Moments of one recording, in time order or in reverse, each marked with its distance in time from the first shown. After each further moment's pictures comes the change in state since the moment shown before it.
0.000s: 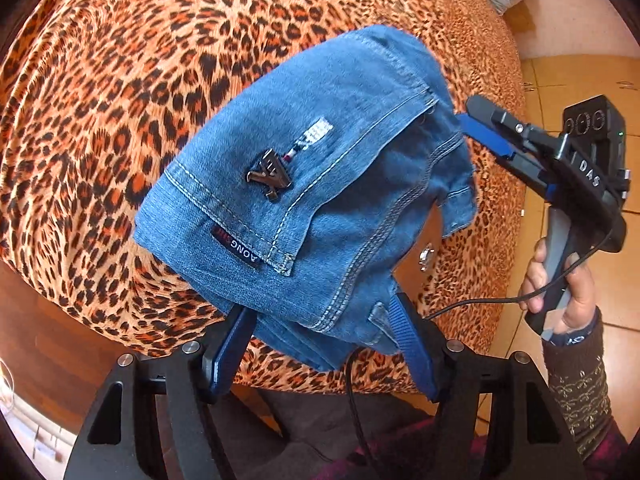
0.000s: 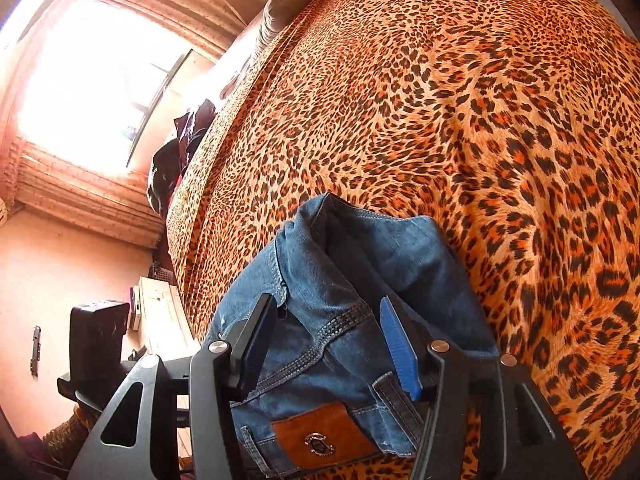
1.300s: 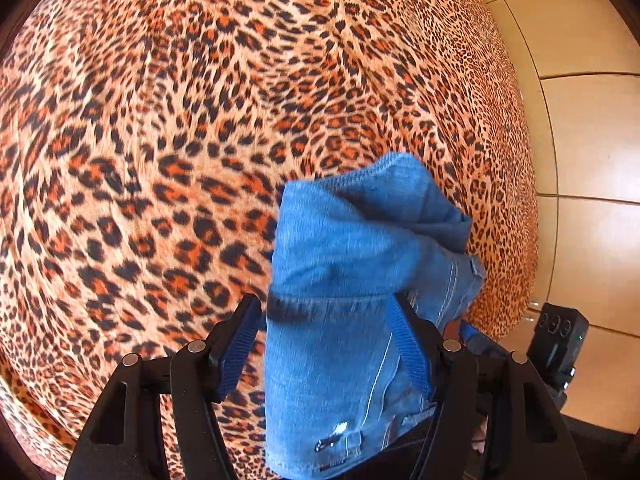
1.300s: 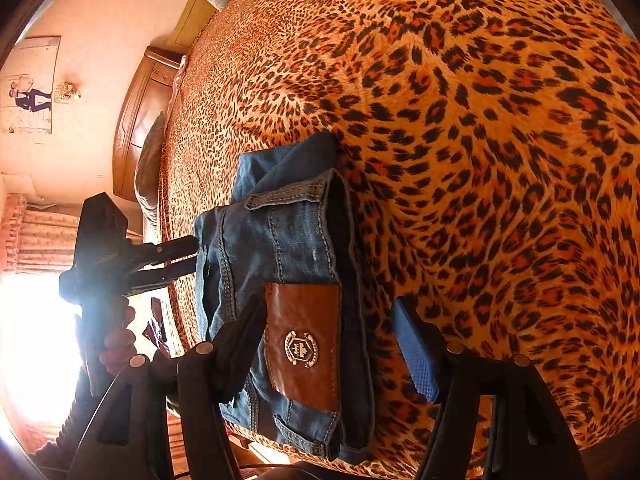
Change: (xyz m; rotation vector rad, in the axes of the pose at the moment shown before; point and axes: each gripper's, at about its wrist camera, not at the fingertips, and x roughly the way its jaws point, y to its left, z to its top) left arm 0.028 -0.067 0.156 0.534 0.285 0.093; right arm -0.012 -0.029 -0.189 0.882 -0.451 -0.034
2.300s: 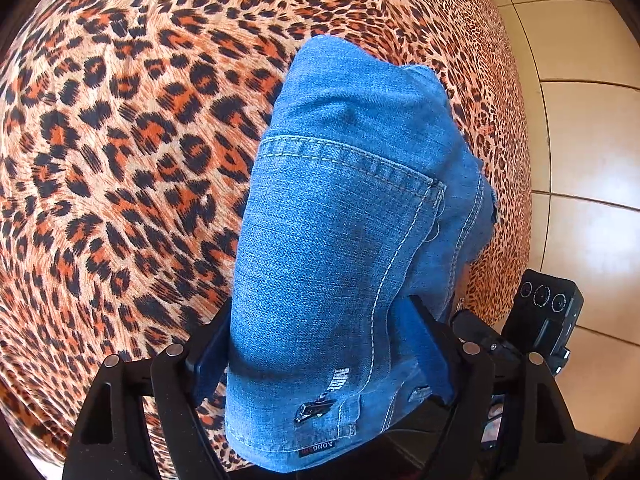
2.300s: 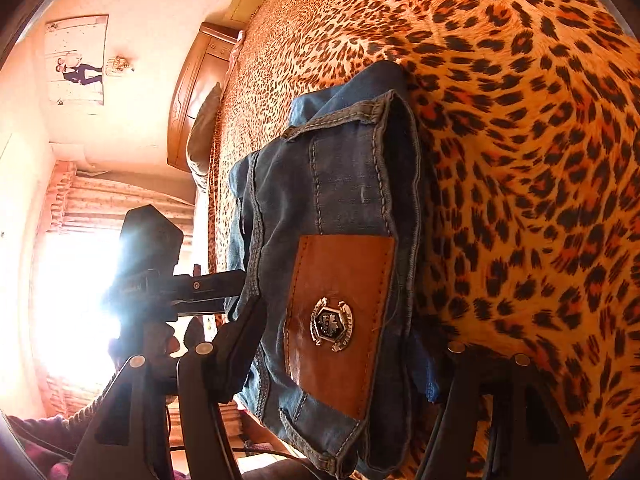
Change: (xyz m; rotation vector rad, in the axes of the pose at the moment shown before) left arm 0.045 0.028 -0.098 -0.081 -0.004 -0.062; right arm 0.034 0.010 -0.019 -0.116 0.043 0.211
